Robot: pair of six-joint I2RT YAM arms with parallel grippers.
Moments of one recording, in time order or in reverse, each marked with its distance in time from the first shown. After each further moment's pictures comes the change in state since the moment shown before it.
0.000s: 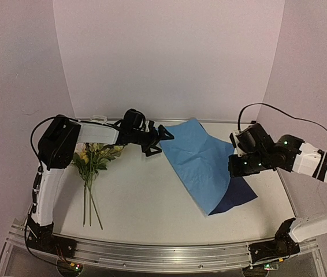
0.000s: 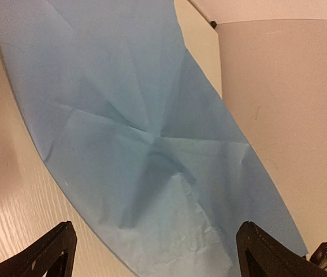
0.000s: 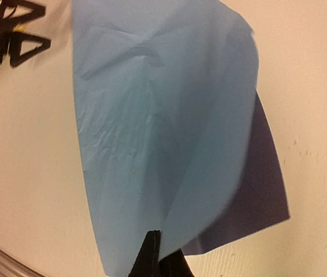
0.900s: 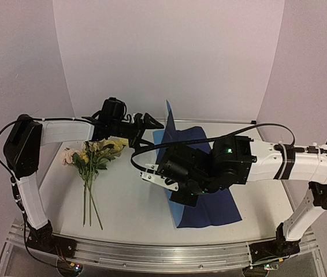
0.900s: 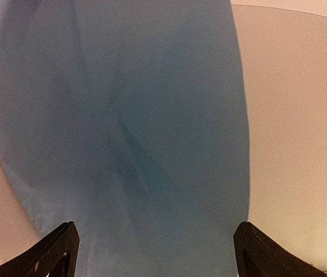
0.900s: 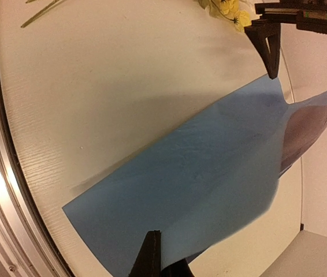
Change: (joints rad) left arm 0.021 -0.394 -0.293 0.000 0.141 -0.184; right arm 0.629 0.493 0.598 -0.253 0.232 -0.642
